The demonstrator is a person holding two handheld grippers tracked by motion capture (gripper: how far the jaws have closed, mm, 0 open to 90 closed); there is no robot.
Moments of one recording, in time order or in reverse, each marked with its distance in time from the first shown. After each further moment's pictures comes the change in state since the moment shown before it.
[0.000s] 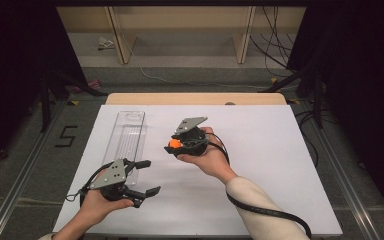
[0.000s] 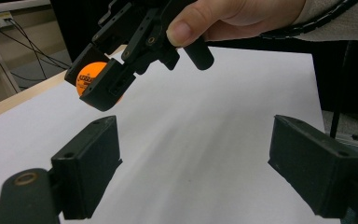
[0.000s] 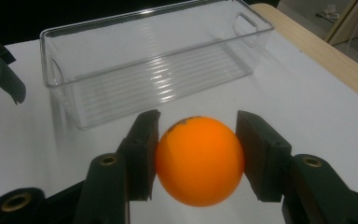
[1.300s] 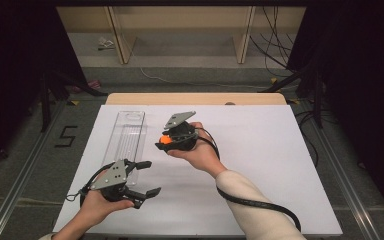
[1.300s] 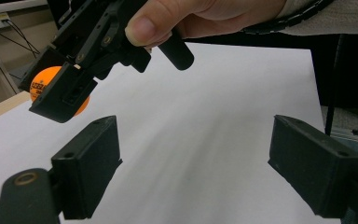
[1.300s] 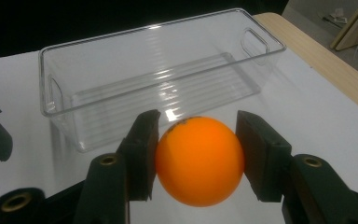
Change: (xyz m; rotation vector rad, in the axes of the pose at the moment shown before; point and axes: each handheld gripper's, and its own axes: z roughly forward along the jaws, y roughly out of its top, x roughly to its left) left arm -0.002 0.000 0.001 0.008 -0.005 0.018; right arm 0.002 0.023 0.019 0.010 0.017 -0.010
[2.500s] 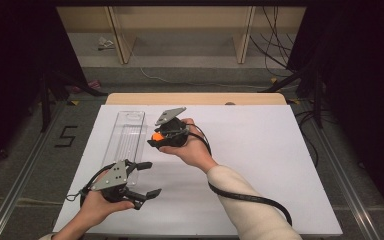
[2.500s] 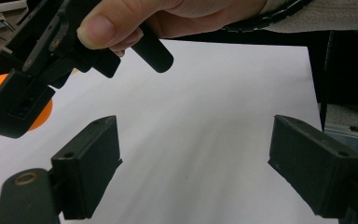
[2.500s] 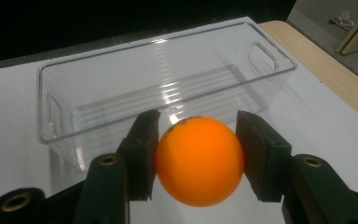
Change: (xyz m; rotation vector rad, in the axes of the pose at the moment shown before) left arm -0.001 0.000 0.001 0.006 -0.011 0.013; right arm 0.001 0.018 0.017 0.001 0.014 -0.013
